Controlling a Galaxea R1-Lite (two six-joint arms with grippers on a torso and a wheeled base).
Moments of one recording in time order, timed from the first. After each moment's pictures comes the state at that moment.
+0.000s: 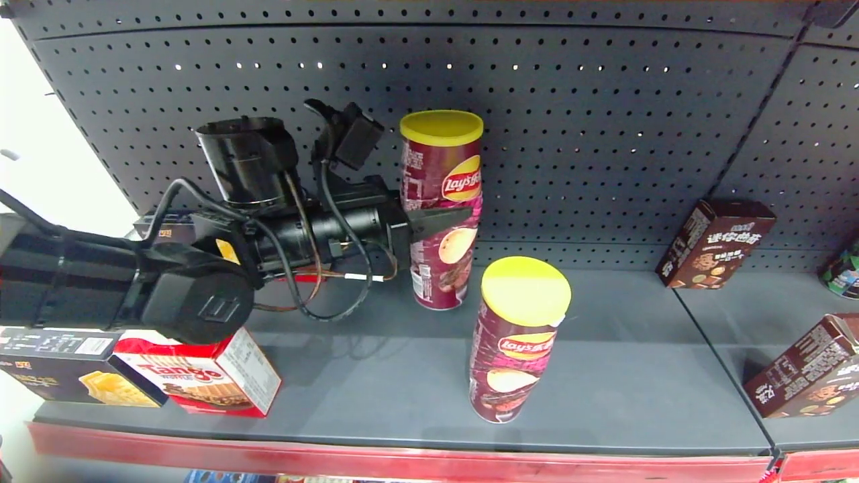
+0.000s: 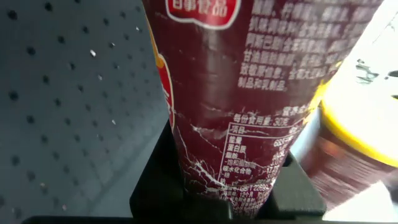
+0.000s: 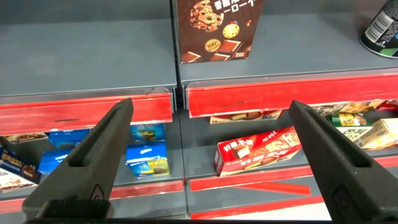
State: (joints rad) left arm -0.45 1.89 -1.16 -0.80 -0.74 0.03; right arm -0.12 0.09 0.00 0.00 -0.05 0.00
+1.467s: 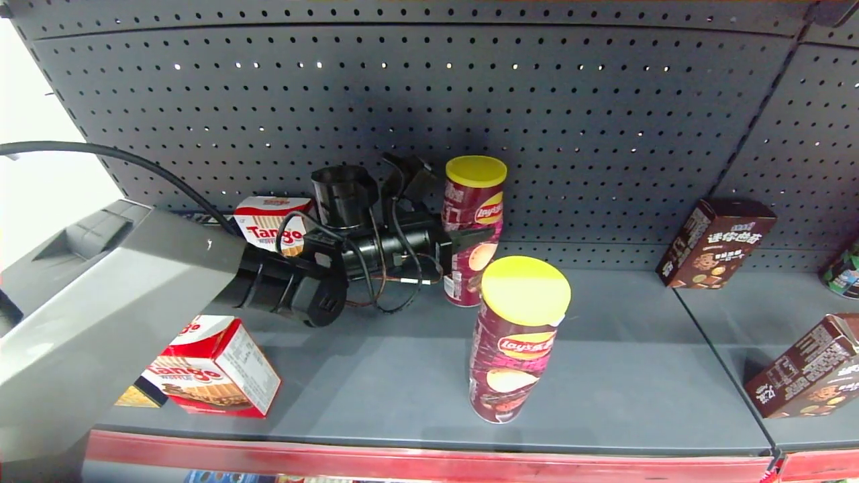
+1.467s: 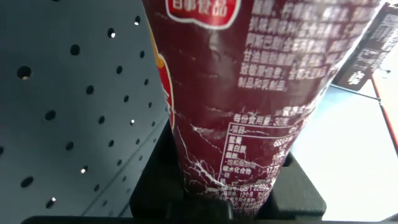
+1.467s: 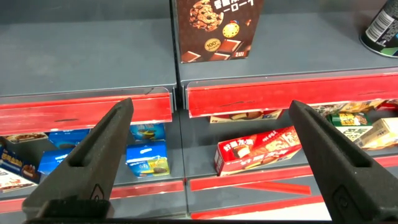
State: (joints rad) left arm -0.45 2.23 -1.44 -0.85 -0.74 0.04; right arm -0.12 0.10 0.00 0.00 -0.05 0.00
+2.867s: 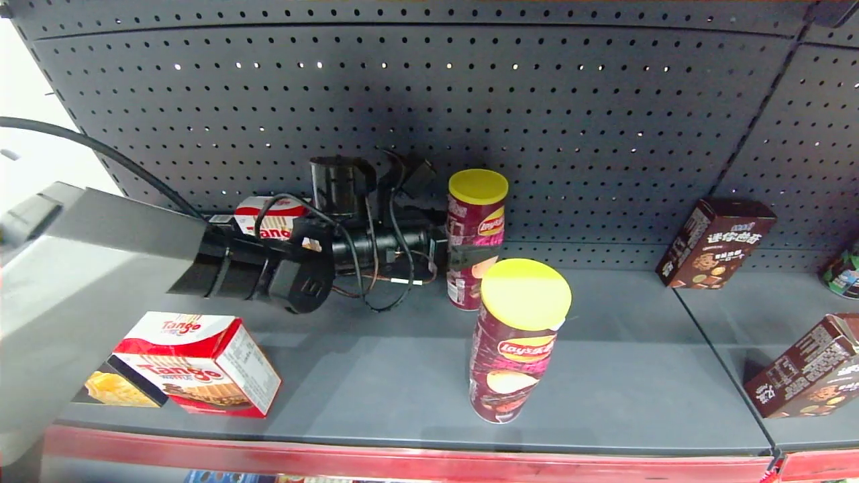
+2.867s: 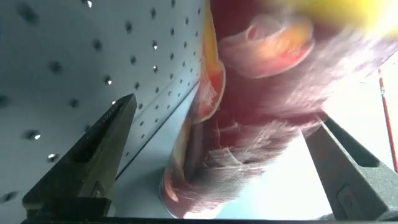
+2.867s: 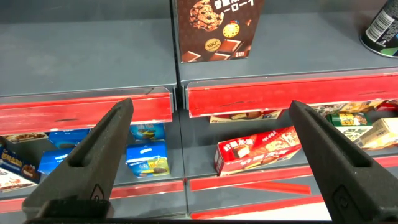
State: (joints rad) left arm -0.45 2.15 -1.44 -0.58 -0.67 0.06; right arm -0.12 0.10 0.00 0.00 -0.05 0.00
